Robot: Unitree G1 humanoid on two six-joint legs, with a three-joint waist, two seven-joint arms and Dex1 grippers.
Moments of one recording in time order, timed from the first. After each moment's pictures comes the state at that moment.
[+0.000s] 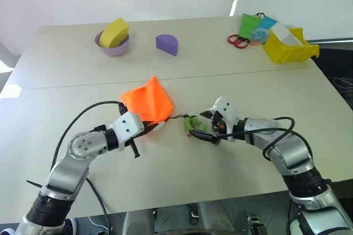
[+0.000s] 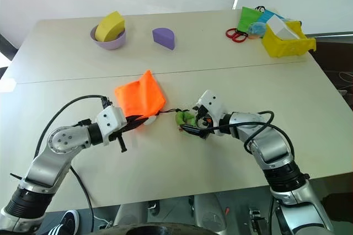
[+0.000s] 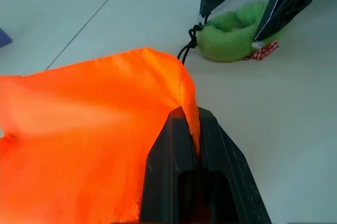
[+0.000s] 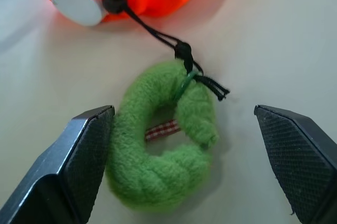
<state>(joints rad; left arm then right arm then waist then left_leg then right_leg) -0.09 0.64 -0.10 -0.35 -0.16 0.20 -0.81 -0.36 -0.57 0.21 -0.25 0.33 0.77 0.74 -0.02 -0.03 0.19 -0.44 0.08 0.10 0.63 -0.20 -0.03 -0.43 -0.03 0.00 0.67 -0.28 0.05</state>
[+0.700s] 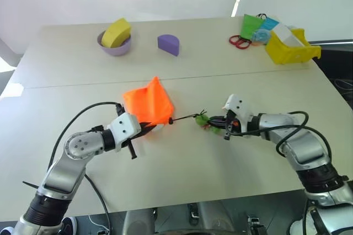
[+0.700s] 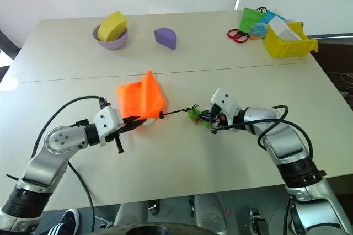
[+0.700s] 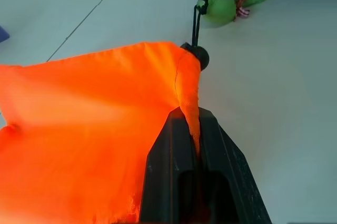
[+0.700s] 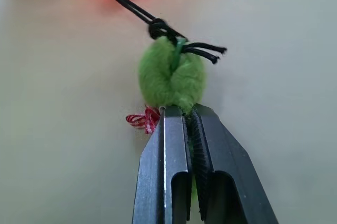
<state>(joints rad) -0.09 0.65 -0.09 -0.32 -0.18 0.16 -0.85 -0.37 -0.71 0.17 -0.14 0.29 0.61 0.86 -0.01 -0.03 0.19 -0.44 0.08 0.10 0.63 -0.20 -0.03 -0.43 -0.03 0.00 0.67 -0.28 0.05</state>
